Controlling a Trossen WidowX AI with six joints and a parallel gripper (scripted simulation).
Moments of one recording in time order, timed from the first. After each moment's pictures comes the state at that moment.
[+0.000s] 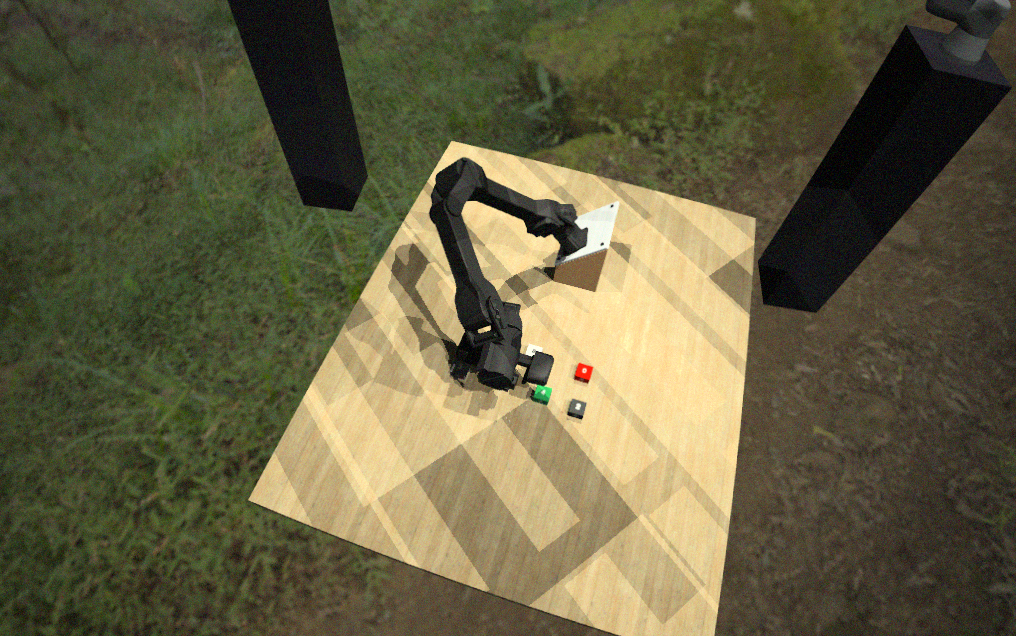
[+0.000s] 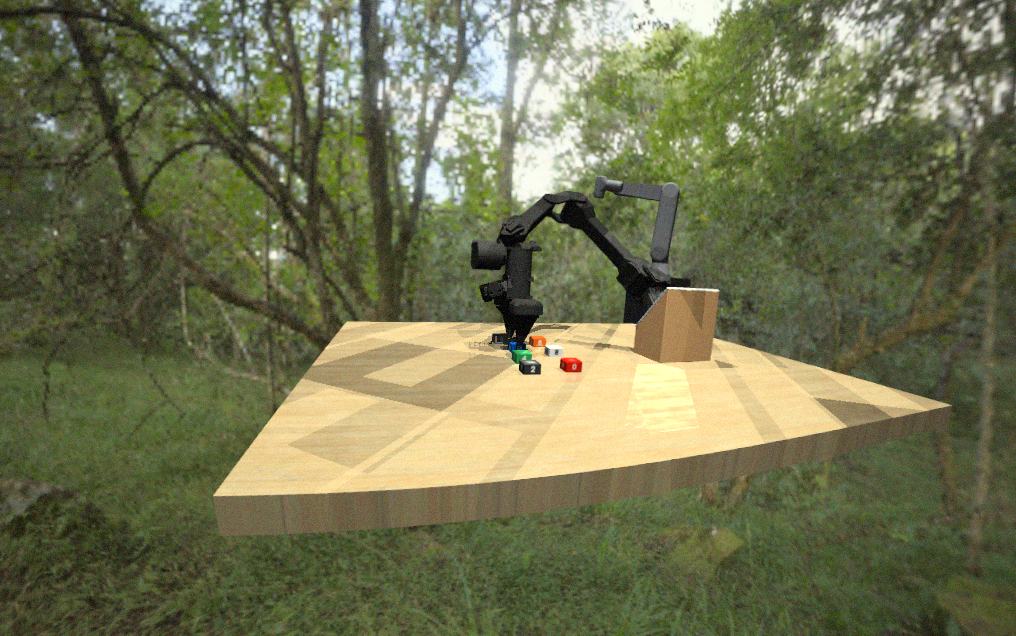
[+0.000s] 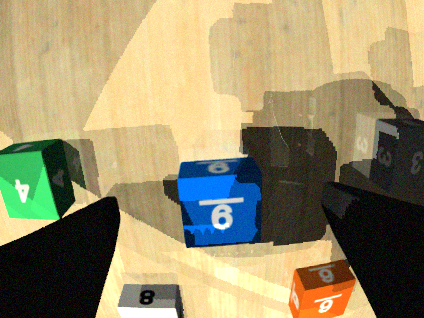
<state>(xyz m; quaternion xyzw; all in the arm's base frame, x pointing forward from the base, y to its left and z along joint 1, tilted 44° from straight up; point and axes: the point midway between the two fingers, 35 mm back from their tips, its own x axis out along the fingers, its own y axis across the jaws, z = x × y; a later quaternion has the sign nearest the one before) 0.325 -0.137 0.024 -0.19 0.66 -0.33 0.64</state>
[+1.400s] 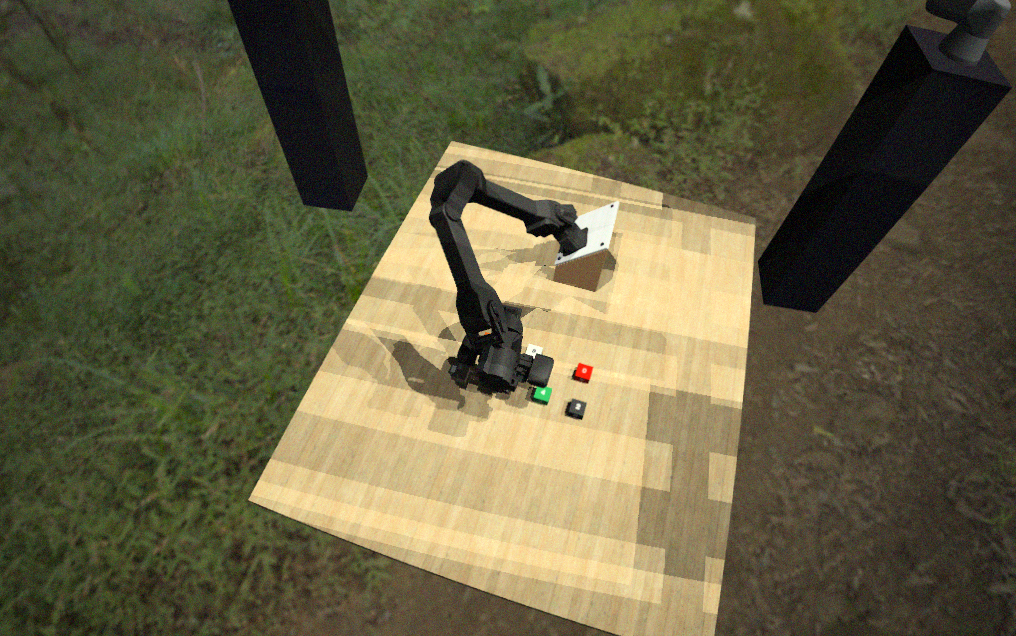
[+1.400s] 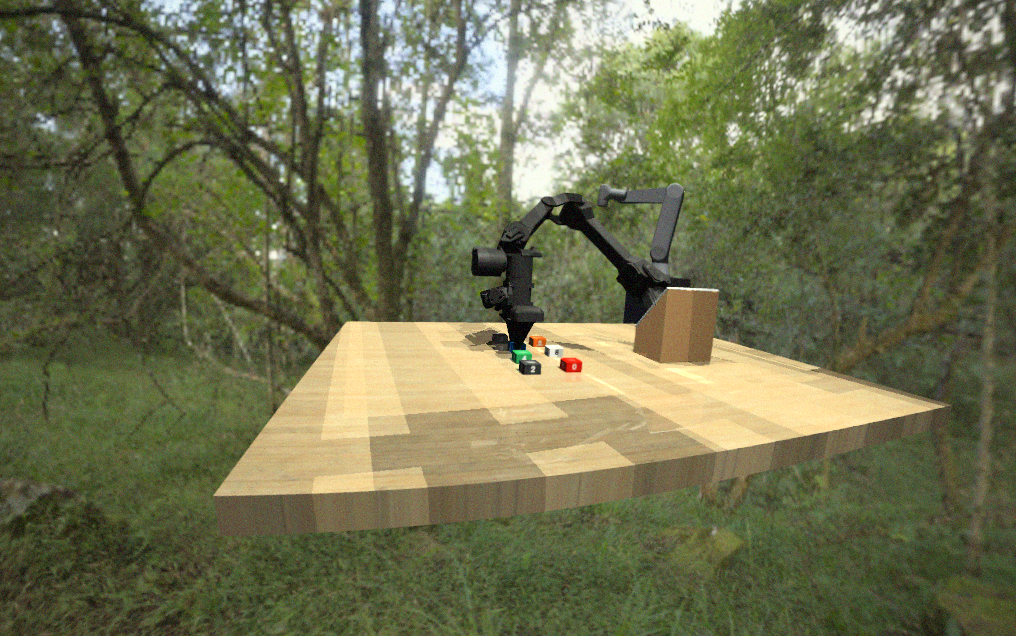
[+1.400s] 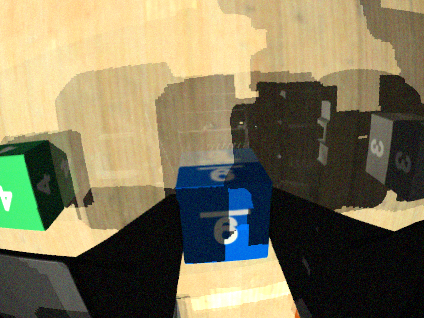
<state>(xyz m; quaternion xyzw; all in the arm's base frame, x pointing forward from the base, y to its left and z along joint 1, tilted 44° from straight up) 0.322 -0.146 0.013 -0.19 0.67 -0.33 0.64</state>
